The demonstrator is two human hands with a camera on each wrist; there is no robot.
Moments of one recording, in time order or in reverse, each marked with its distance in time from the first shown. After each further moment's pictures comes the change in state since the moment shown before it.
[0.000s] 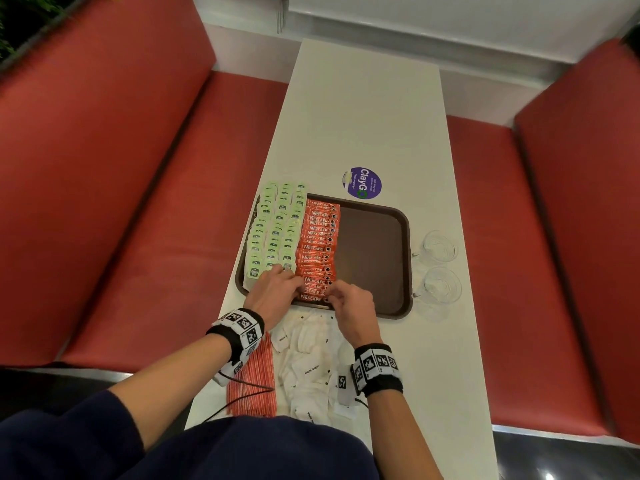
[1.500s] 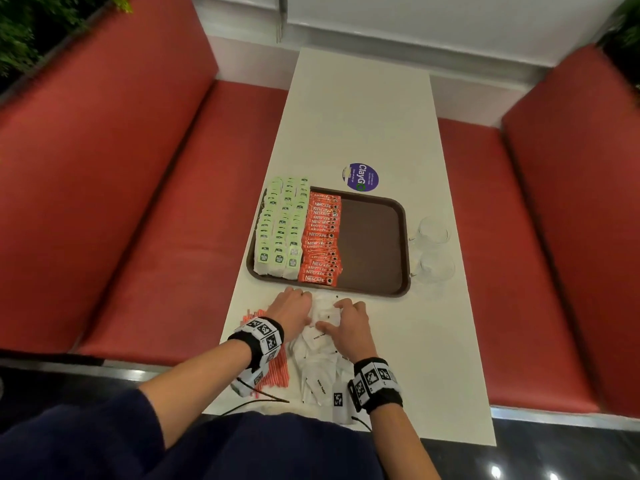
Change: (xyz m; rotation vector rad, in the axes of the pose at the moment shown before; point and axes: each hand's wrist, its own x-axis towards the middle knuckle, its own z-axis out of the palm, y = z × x) left_hand -0.054 0.046 0.010 0.022 -0.377 -0.080; right_hand -0.085 -0.008 0.024 0.019 -0.184 0.317
